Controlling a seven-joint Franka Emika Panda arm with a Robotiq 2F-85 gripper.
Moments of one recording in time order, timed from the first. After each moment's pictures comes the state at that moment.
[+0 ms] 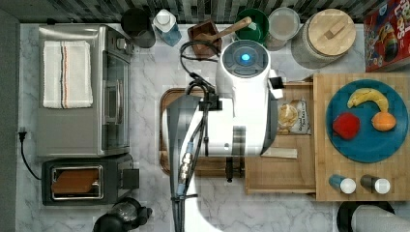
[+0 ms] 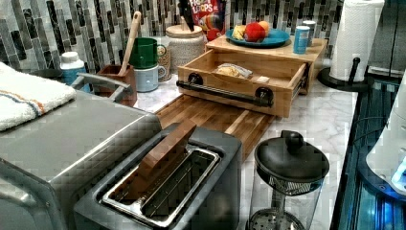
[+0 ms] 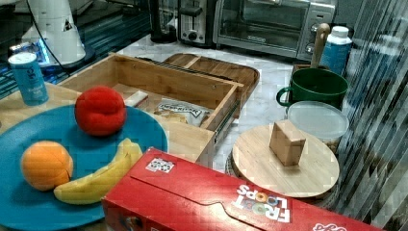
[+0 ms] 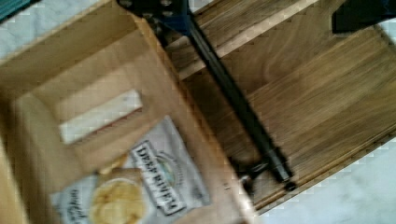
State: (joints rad) arm -0.05 0.08 0.04 -1.87 -0.02 0.18 -0.28
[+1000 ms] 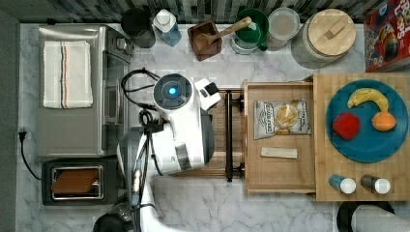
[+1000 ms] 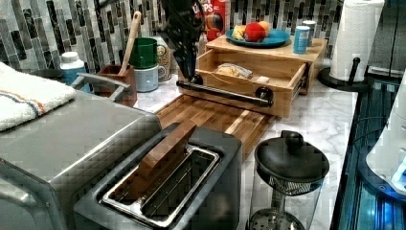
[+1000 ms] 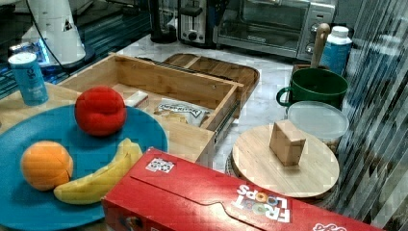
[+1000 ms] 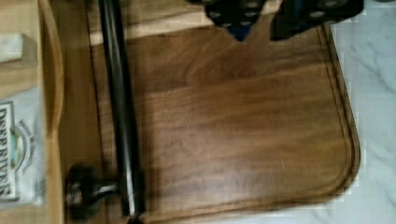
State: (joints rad) arm 0.00 0.08 0.19 -2.12 -0.03 0.49 -0.41
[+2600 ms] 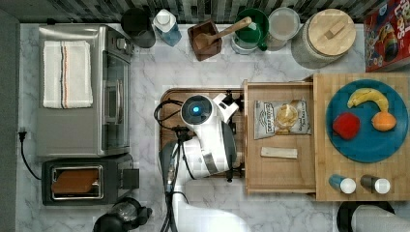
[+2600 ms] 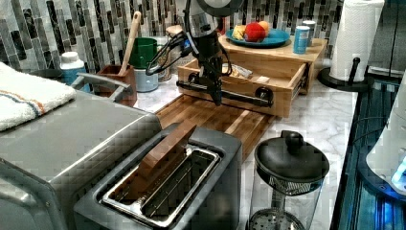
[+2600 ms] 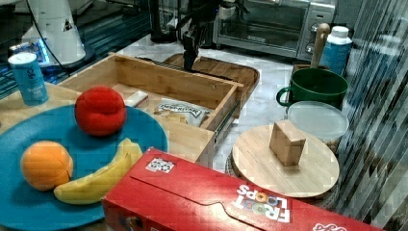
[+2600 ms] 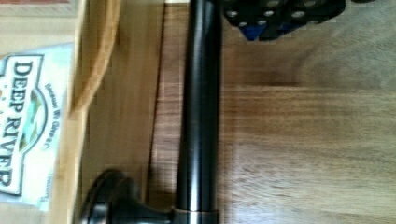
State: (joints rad) arm -0.10 0.19 0.16 -2.30 -0.27 0.72 -0.60
